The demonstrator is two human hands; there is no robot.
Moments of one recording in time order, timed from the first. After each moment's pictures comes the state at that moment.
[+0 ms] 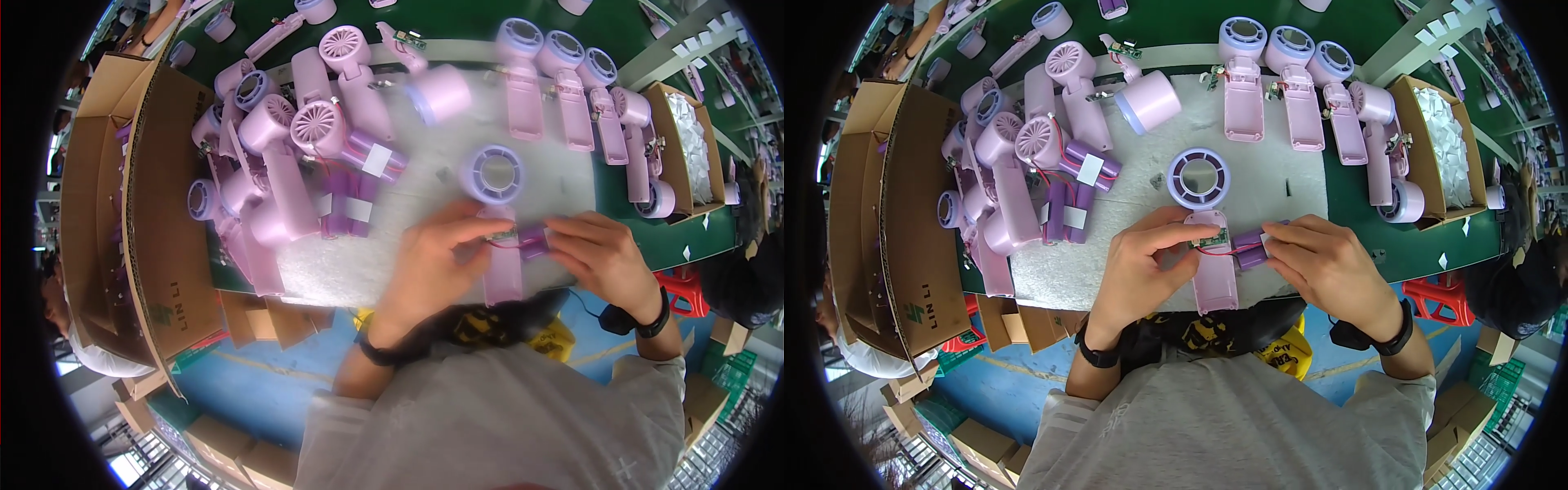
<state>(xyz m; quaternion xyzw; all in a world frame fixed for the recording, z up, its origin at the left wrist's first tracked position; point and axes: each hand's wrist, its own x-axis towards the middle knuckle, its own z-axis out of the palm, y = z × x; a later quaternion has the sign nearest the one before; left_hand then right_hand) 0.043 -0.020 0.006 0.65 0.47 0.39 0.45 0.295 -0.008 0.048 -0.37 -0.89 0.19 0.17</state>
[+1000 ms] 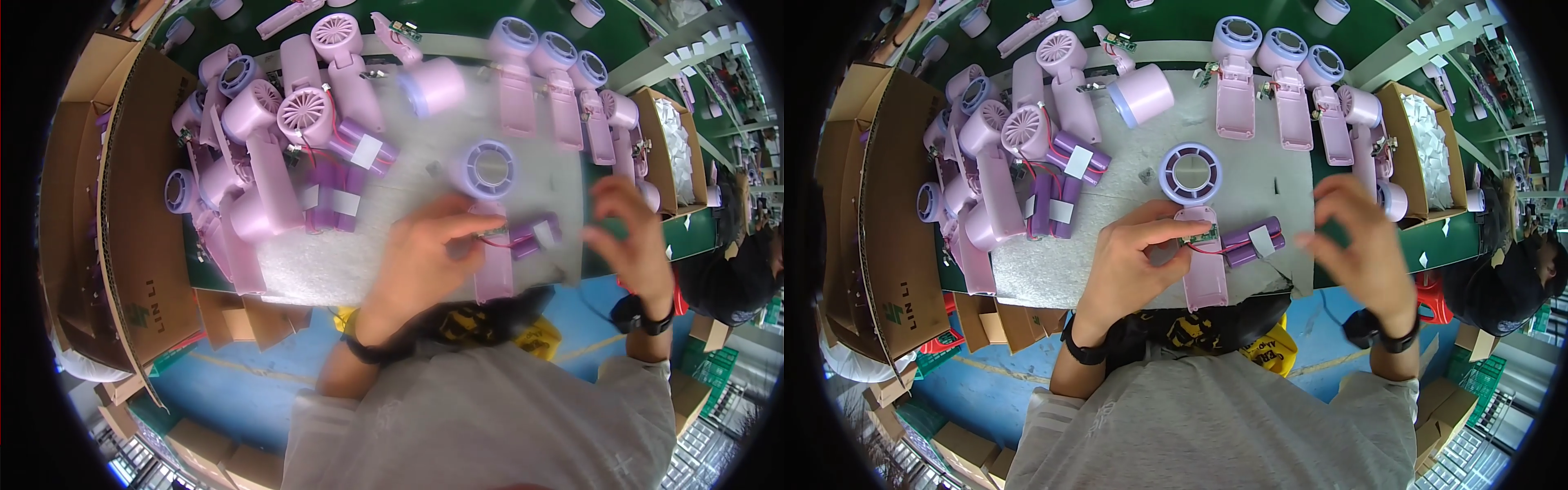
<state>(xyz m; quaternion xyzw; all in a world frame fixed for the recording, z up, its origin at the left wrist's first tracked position) 0.045 -0.015 0.003 0.67 0.46 0.40 0.42 0.313 -0.004 0.083 -0.52 -0.80 0.21 0.19</state>
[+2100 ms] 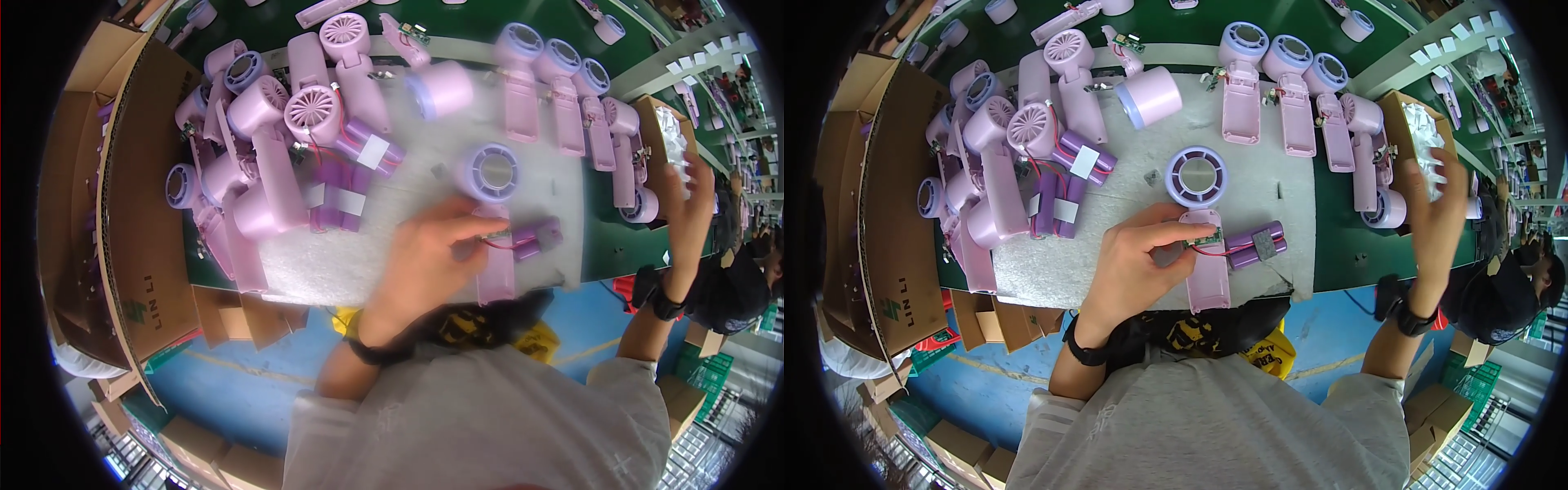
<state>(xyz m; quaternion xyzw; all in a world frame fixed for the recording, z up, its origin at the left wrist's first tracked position) 0.048 -0.016 0.002 0.66 0.46 0.41 0.42 0.394 0.025 0.081 -0.71 -0.65 -0.07 0.26</state>
